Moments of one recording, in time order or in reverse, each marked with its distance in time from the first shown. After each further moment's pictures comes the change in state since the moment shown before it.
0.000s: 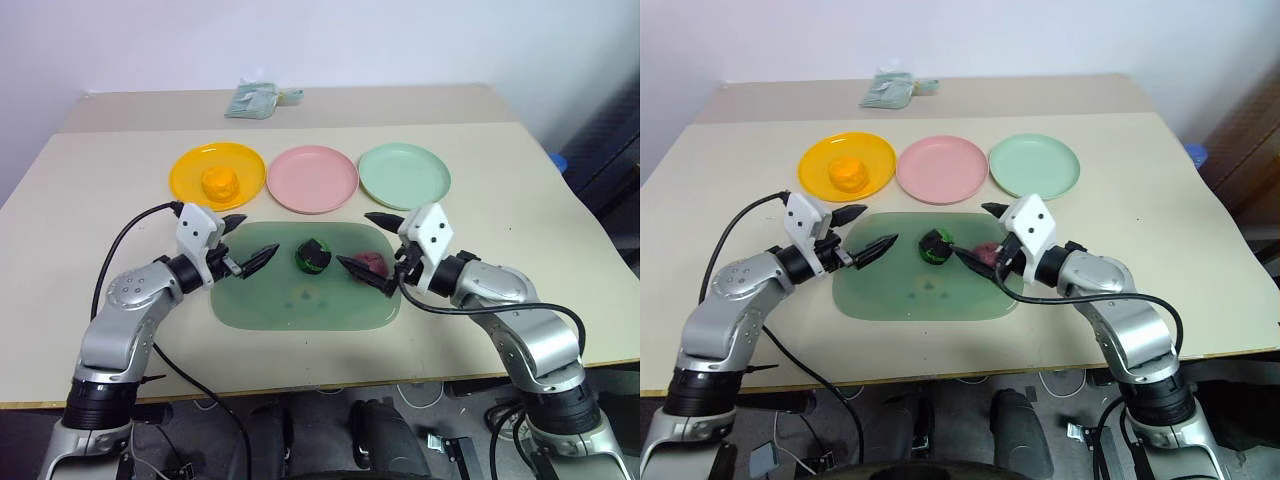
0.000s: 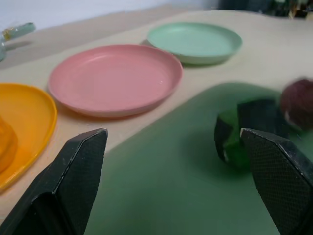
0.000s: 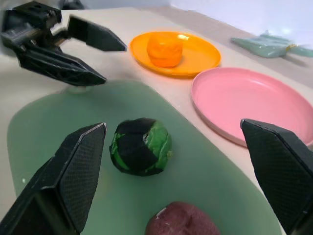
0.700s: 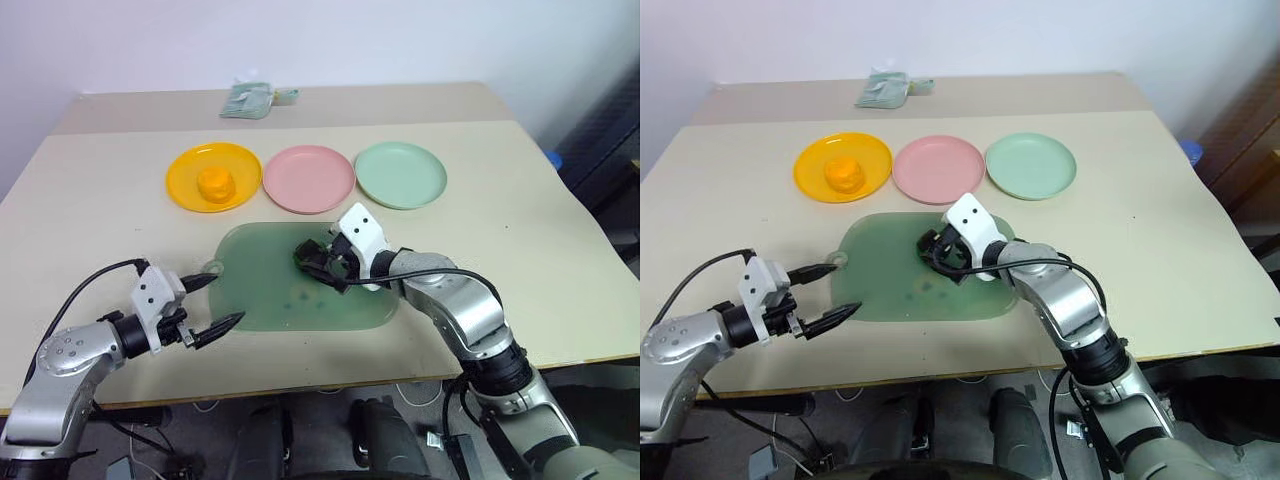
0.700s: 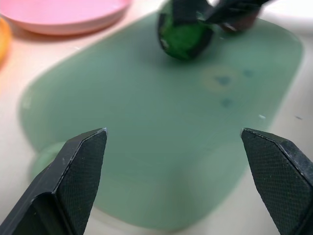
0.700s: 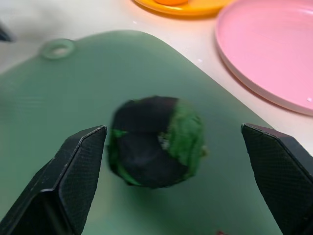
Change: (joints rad) left arm 0.366 0.134 0.133 -0.118 -0.040 -0.104 -0.218; right arm -0.201 0.192 0.160 0.161 -0.100 0.325 -0.149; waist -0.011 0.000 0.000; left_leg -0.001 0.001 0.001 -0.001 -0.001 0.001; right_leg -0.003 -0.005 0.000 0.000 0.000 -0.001
